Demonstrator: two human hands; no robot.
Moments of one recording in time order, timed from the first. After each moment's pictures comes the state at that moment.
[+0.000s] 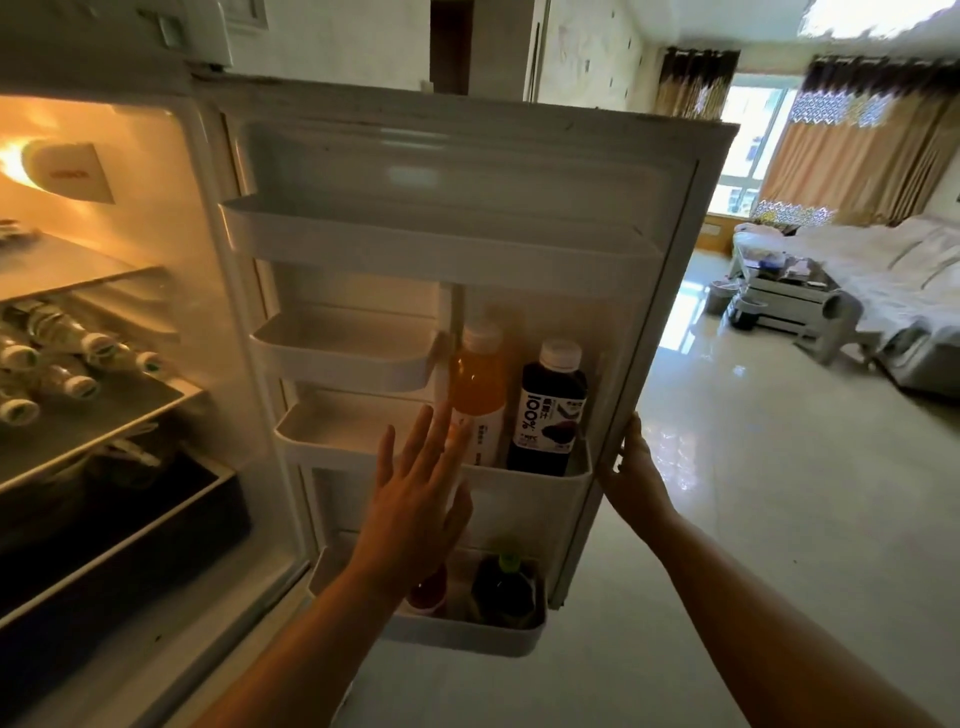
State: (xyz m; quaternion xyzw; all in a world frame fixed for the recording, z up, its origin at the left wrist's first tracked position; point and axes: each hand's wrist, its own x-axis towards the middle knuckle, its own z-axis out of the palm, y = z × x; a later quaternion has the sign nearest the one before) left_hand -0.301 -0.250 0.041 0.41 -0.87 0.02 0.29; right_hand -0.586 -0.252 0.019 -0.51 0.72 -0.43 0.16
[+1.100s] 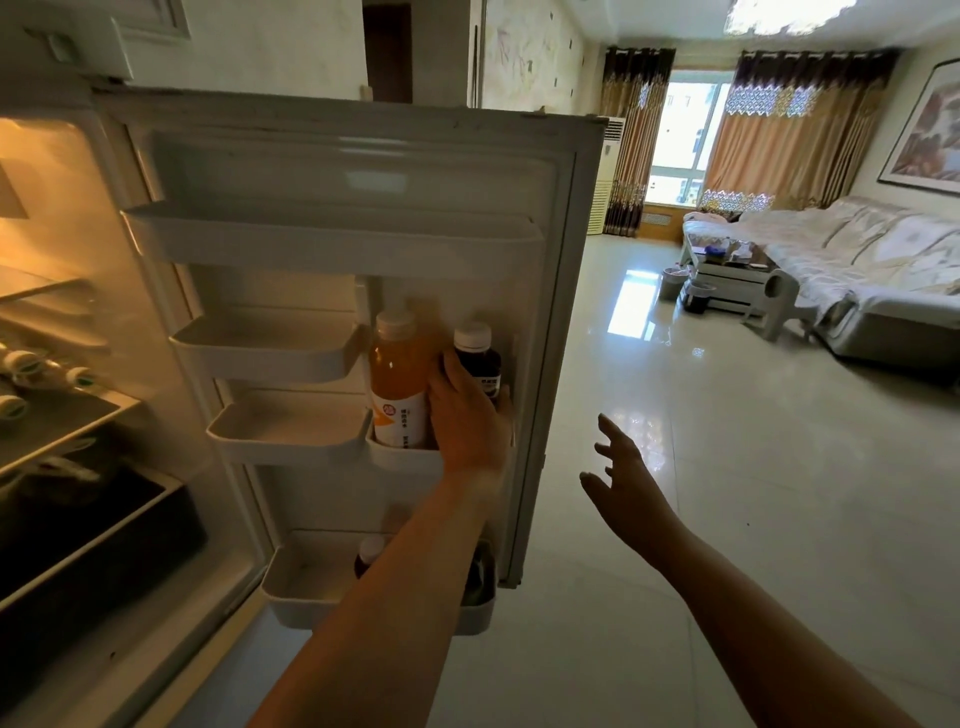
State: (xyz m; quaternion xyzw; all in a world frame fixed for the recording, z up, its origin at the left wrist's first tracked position) left_hand -0.462 -0.252 0.078 0.54 -0.66 -0.14 0.50; right_hand -0.611 -0.148 0.033 -0.57 0.68 -0.43 0.12
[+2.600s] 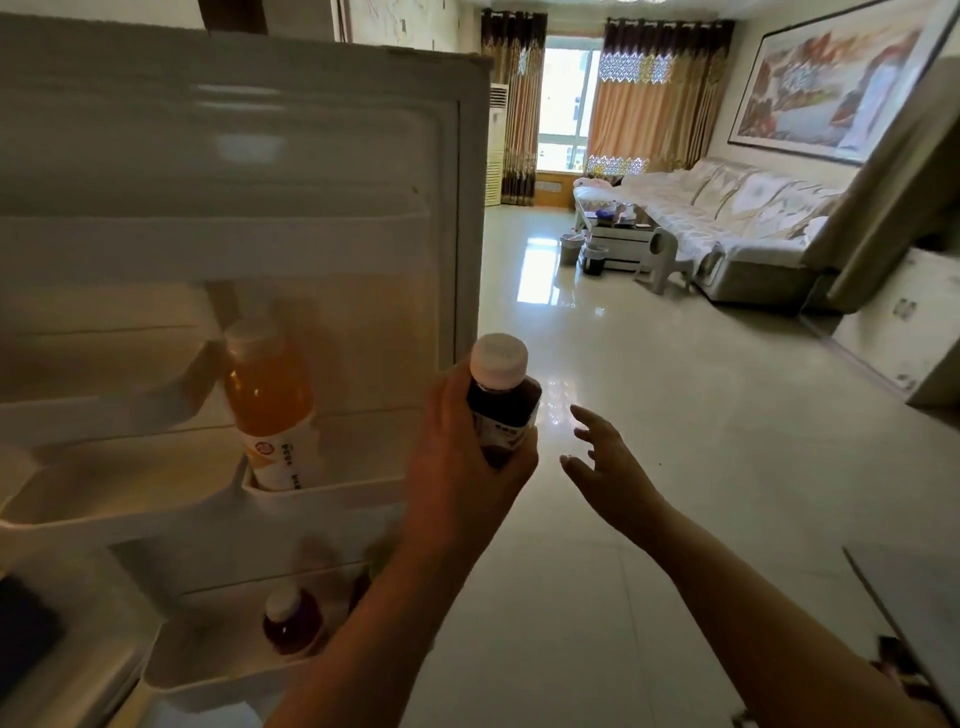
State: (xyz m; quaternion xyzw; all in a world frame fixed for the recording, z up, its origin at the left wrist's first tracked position) left_hand -0.472 -0.202 0.077 0.27 -0.76 -0.30 0.51; right_hand -0.662 -0.143 0.018 -0.49 0.74 -0.45 0.09
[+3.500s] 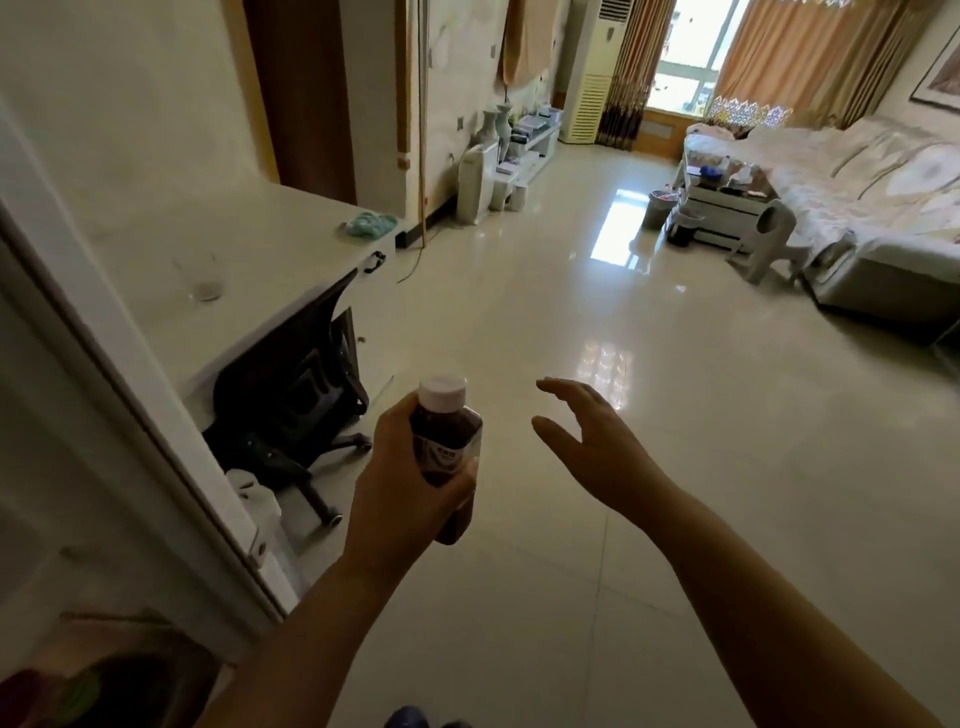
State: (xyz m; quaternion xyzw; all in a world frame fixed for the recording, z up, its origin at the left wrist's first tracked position) left_hand -0.724 -0.308 -0.032 0.41 -0.70 -0.39 0.45; right_hand -0.935 -0.268 0.011 -0.64 0.68 -0.34 0.13
